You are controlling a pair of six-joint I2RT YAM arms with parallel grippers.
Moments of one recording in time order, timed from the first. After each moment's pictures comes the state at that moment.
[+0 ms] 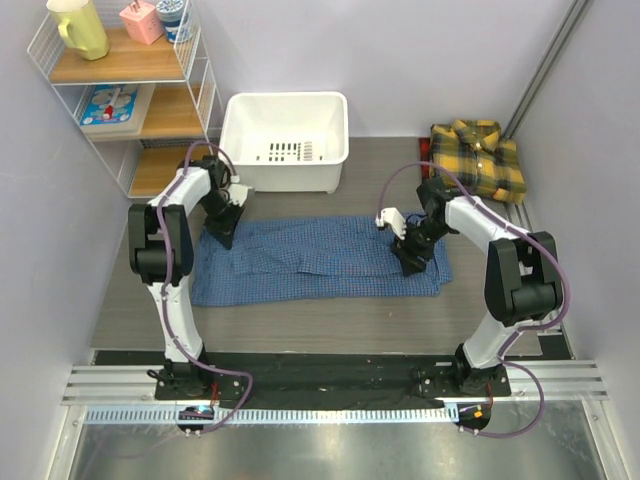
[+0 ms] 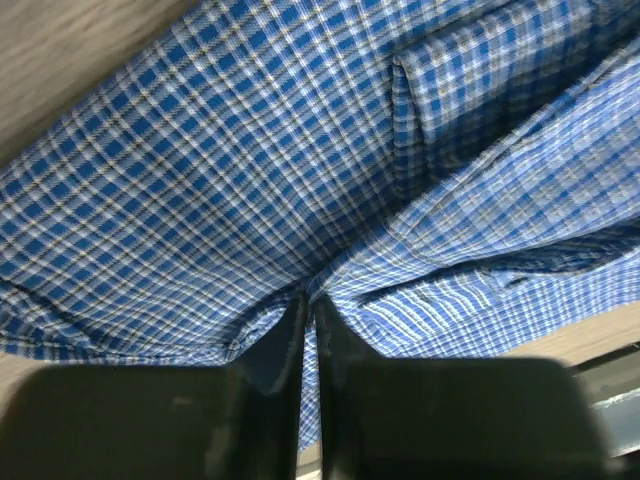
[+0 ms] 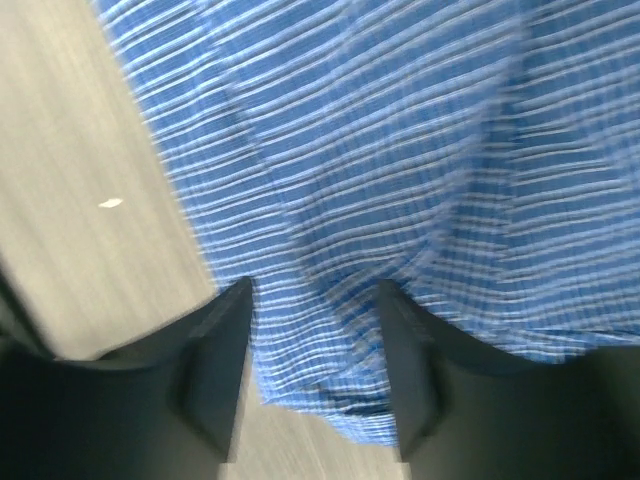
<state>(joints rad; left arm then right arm) -0.05 2.08 1.63 -1.11 0.22 0.40 0.18 1.70 1.17 -0.92 -0.48 -1.01</state>
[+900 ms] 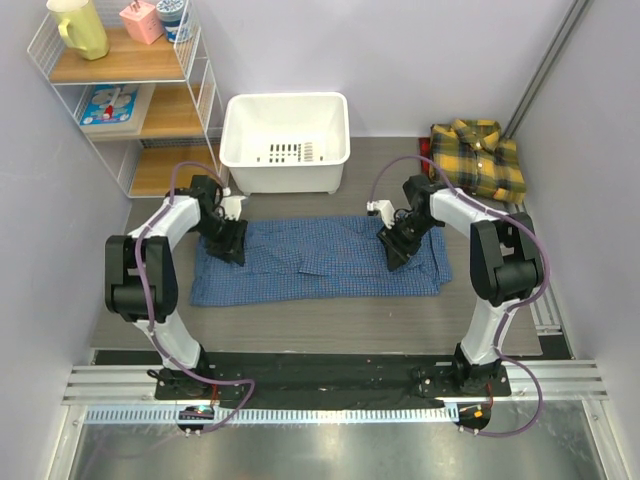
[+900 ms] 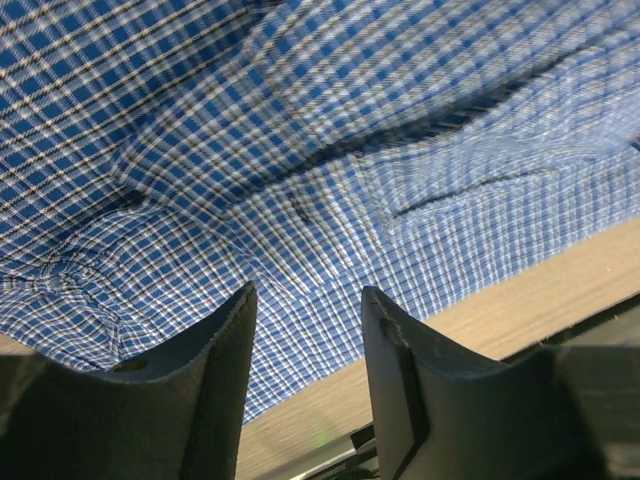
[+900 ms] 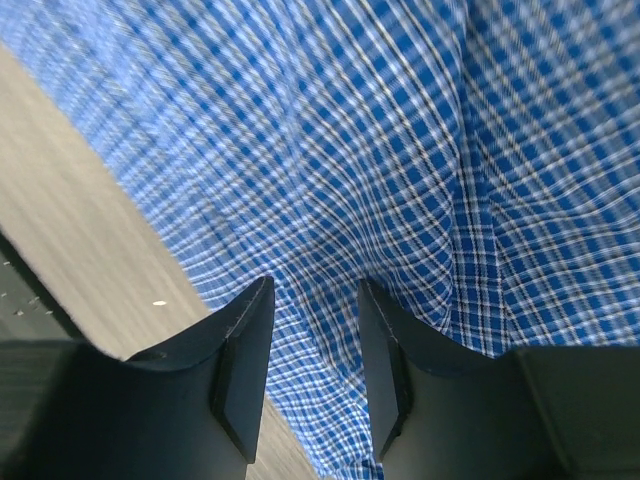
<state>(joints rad) -0.05 1.75 1.22 -0.89 0.36 0.24 0.23 1.86 1.28 -0.90 -0.53 -0.69</state>
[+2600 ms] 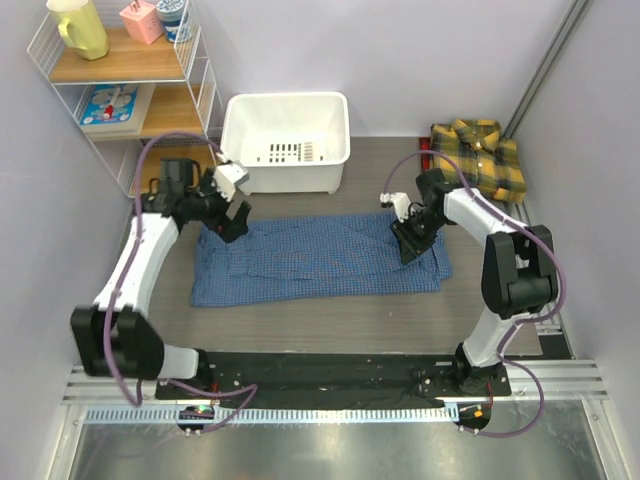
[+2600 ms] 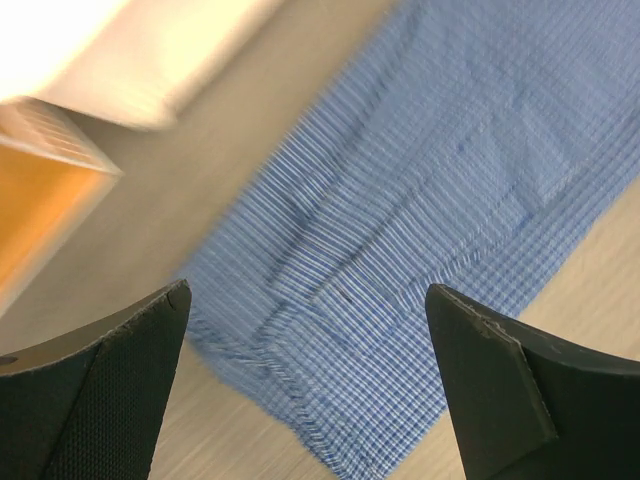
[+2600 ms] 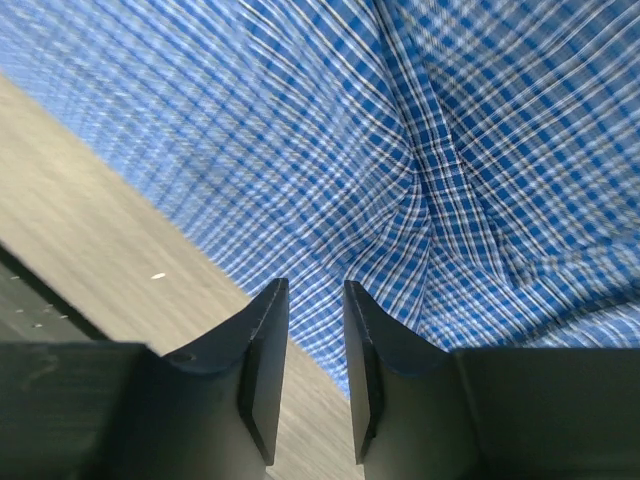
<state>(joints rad) -0.04 1.28 1.23 -0.71 0.52 0.59 0.18 1.73 1.27 -0.93 -0.42 -0.55</state>
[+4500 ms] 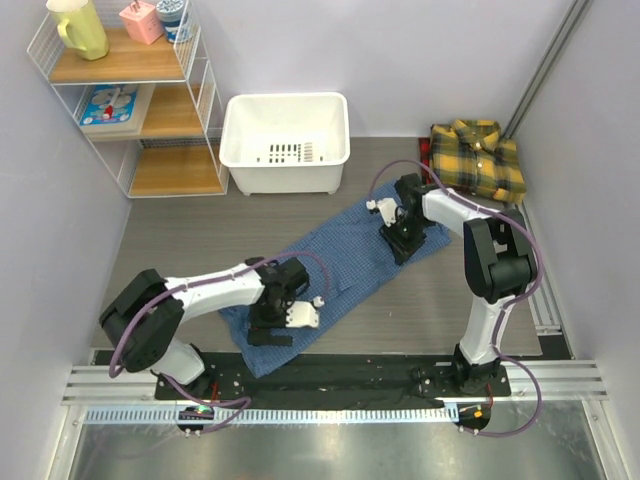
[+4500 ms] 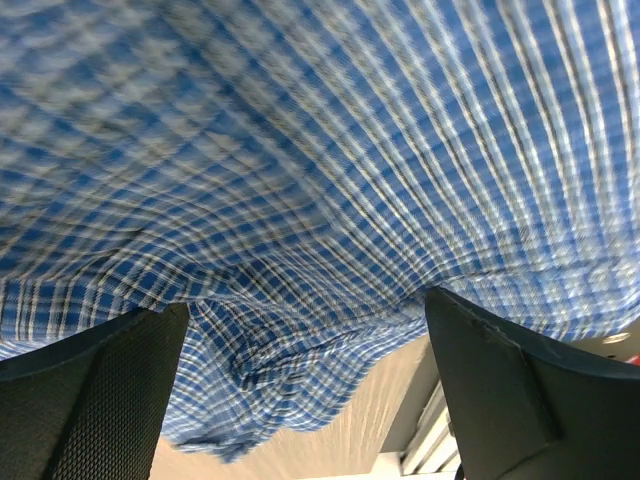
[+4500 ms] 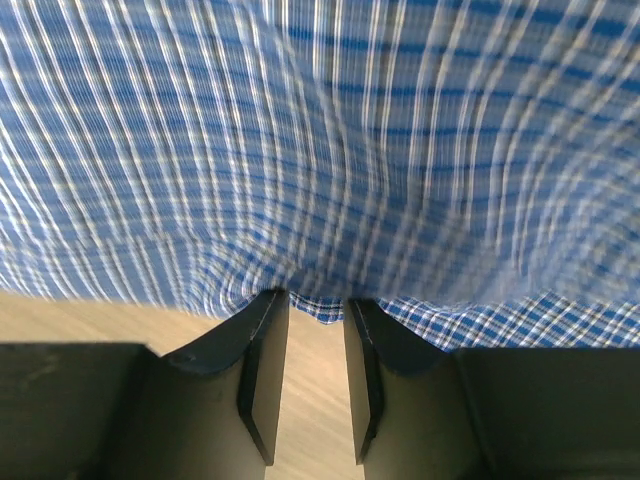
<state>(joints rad) -0.83 1.50 0.81 -0.89 0.05 0.74 0.27 1.90 1.28 -0.82 -0.21 -0.46</state>
